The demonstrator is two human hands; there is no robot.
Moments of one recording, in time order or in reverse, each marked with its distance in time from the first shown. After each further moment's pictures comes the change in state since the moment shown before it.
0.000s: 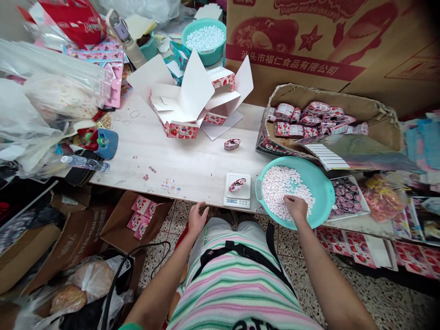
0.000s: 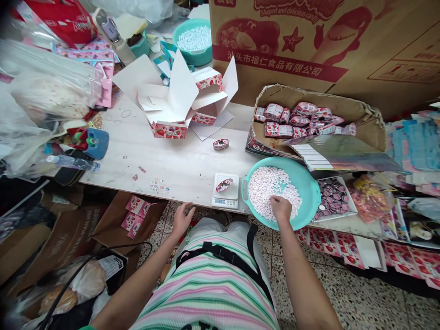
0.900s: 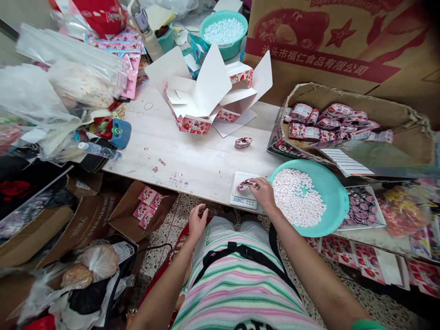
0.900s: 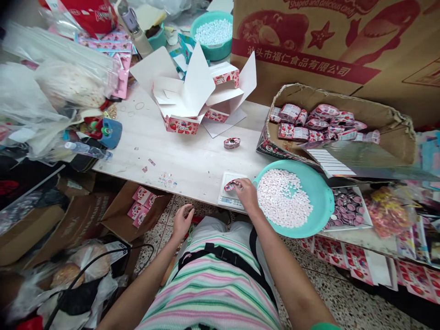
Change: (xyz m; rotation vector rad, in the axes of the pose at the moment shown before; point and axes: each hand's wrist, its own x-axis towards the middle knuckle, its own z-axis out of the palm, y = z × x) left_hand -0.029 -0.017 -0.012 -0.019 0.085 -0.107; right_hand -0.047 -0.154 0.055 0.276 -0.191 -0.689
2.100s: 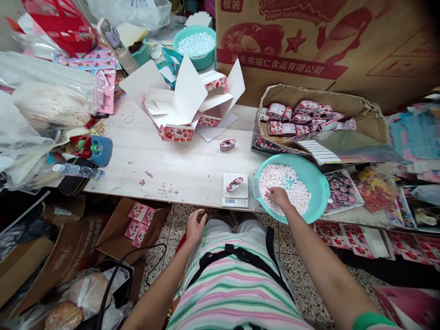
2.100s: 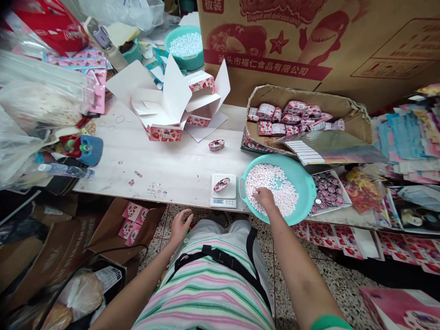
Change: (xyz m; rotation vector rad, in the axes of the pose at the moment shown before) left_hand 0.010 0.006 0.008 0.010 -0.164 0.089; right_hand -0.034 0.118 -0.053 -0.441 -0.175 0.486
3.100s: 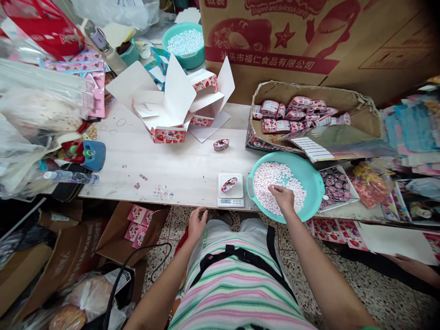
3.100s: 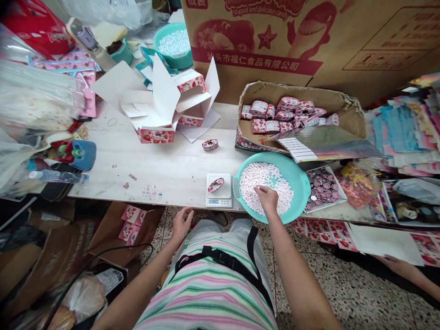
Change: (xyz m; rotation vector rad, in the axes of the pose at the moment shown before) left_hand 0.015 0.023 0.021 -0.001 -0.018 0.016; right_hand -0.025 0.006 -0.023 0.774 0.302 0.269
